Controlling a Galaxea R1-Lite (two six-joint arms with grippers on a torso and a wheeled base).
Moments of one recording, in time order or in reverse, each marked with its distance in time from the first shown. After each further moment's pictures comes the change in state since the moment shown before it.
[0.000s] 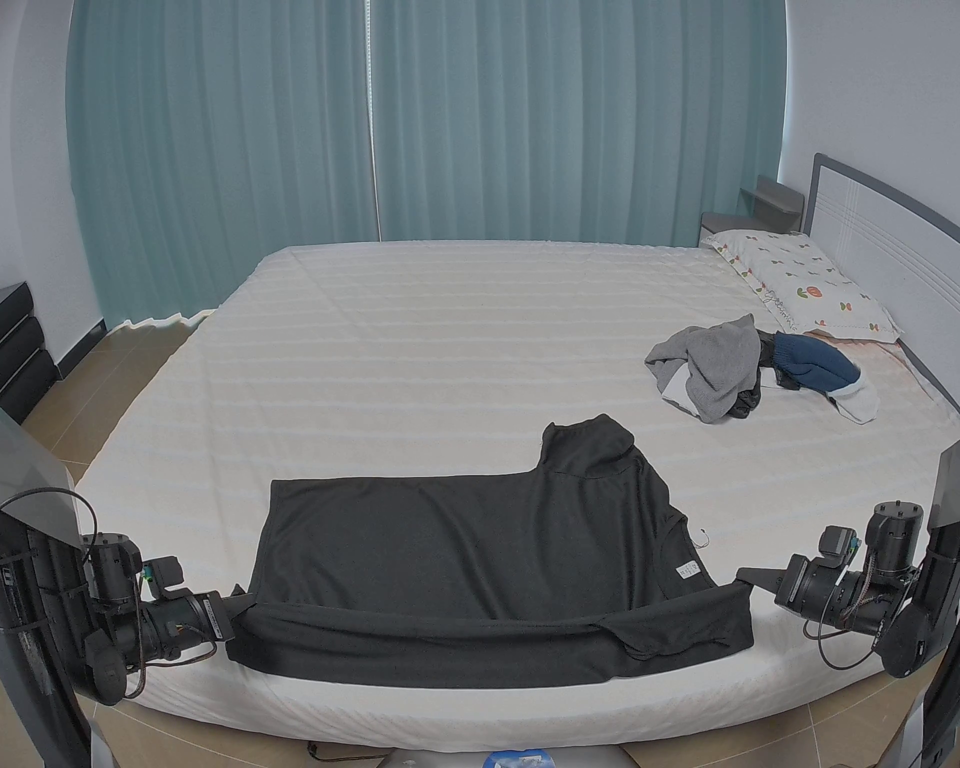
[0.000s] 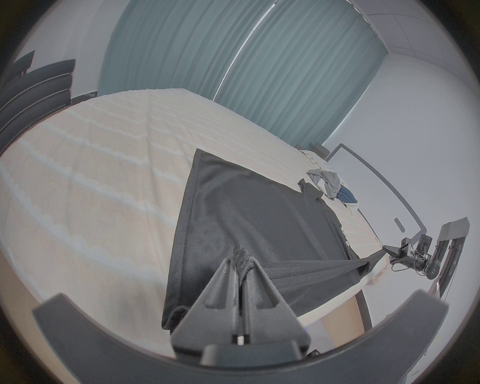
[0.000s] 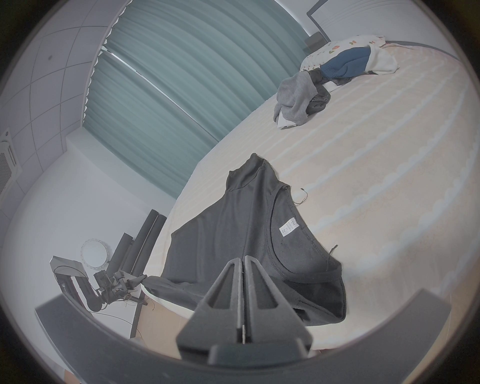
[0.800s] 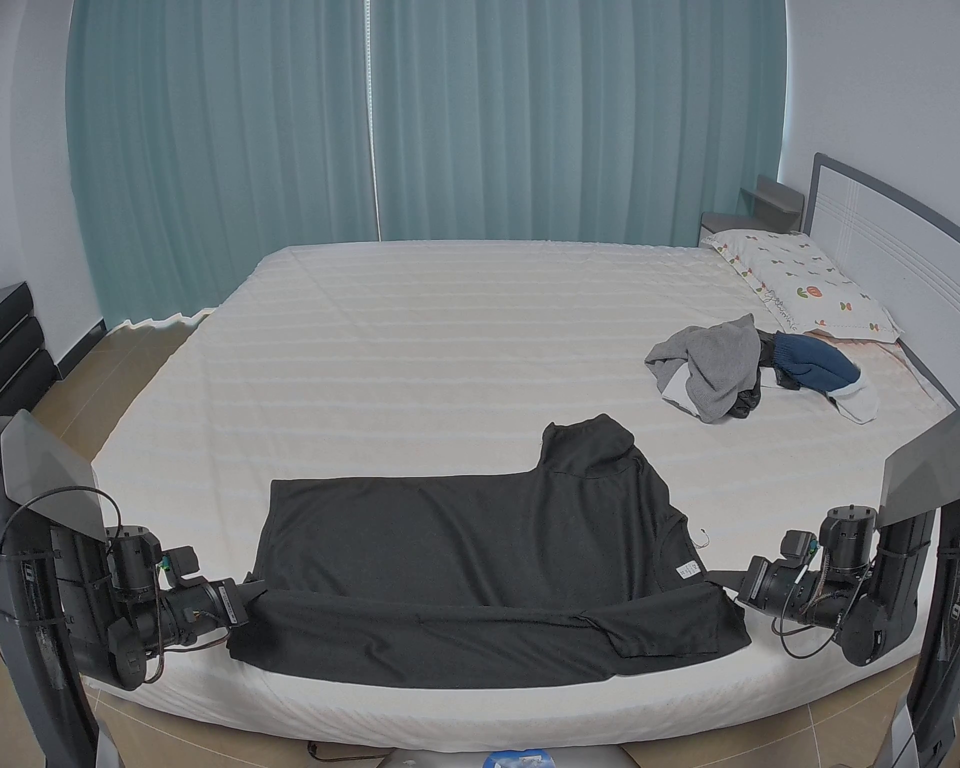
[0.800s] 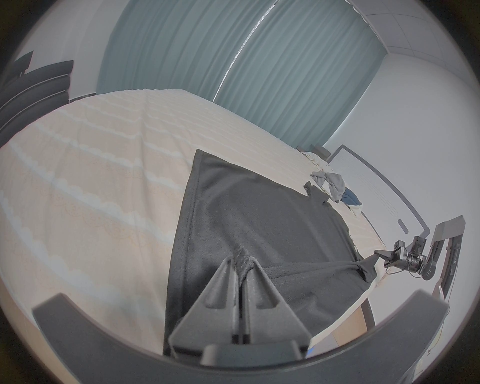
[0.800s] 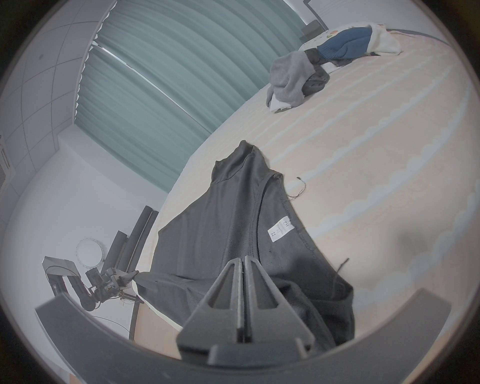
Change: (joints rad) left arm -0.017 0.099 -0.121 0.000 0.013 -0.026; right arm 0.027 0.211 -0.160 0.000 -0.025 0.006
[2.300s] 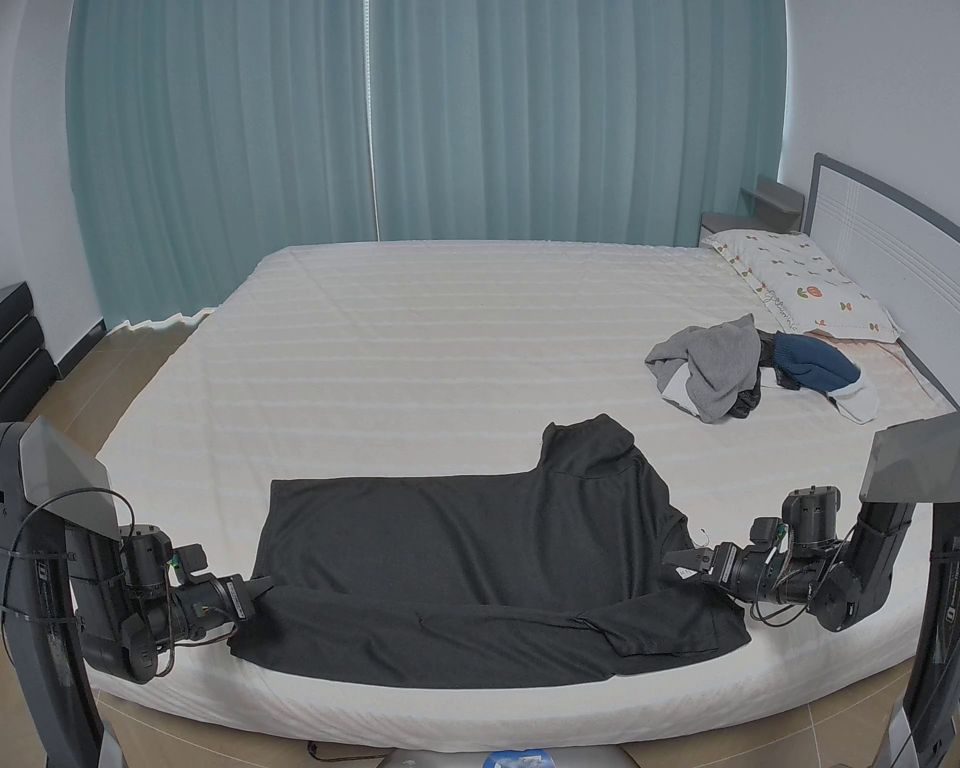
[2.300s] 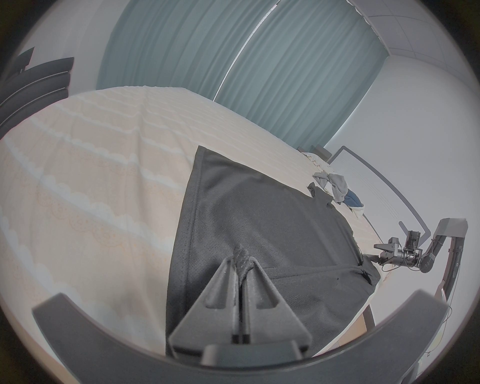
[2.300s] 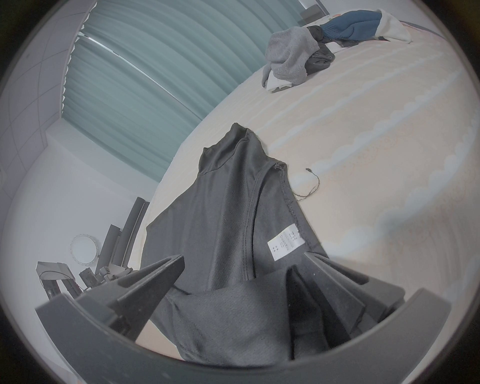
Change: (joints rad) left arm -0.001 0.083 -0.088 0.000 -0.003 -0.015; right arm 0.057 0.050 -0.285 0.332 -0.028 -0.015
